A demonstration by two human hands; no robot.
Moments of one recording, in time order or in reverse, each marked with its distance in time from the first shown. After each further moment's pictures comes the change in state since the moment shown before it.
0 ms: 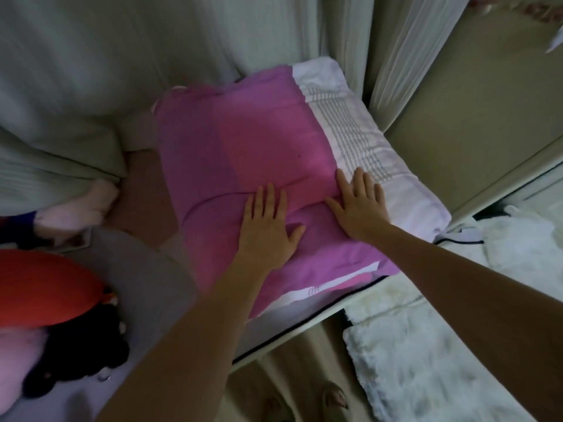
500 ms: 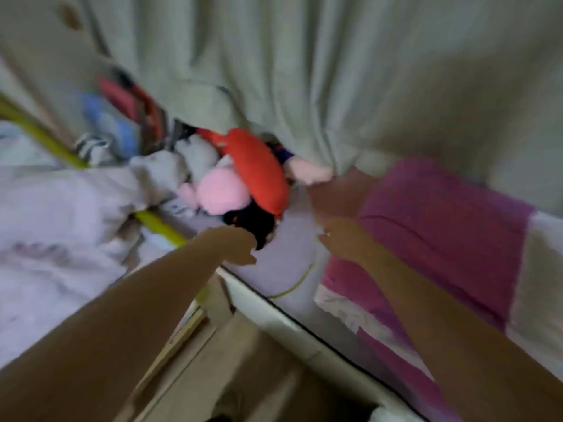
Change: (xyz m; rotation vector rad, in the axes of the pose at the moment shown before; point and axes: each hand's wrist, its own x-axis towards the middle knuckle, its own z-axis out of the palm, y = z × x) left_hand -0.294 -0.089 -0.076 -0.273 -0.449 -0.748; right_hand -0.104 -0.239 -0.050 -0.276 -0.232 -1.126
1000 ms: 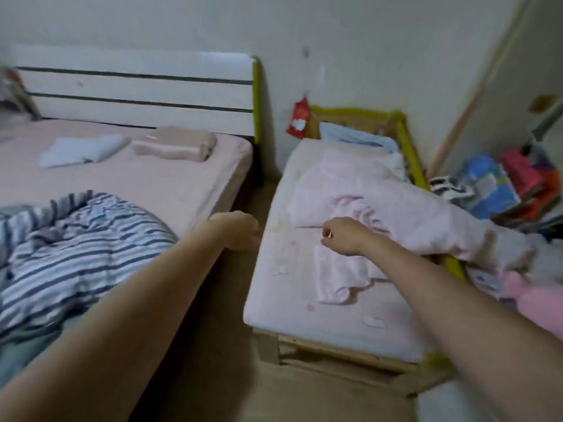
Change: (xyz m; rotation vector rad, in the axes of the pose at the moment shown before) left_hand -0.524 -0.165 0.261 -0.545 0.149 -1.150; right_hand -0.145 -0.570 0.026 -0.249 -0.172 -1.189
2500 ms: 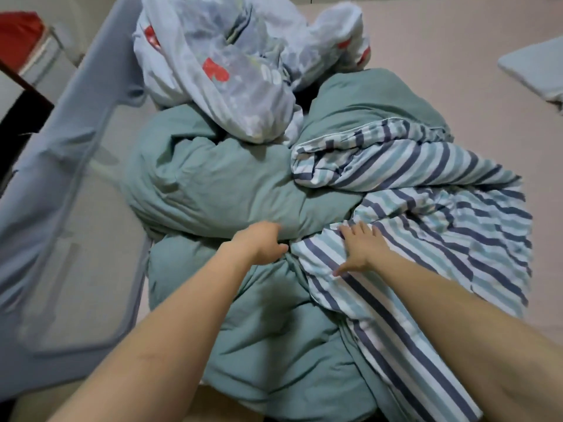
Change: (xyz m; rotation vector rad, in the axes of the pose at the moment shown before) left_hand -0.194 -0.593 0.357 -1.053 -0.098 -1.331; right_hand 0.429 -0.768 0.328 -0.785 -0.487 -1.156
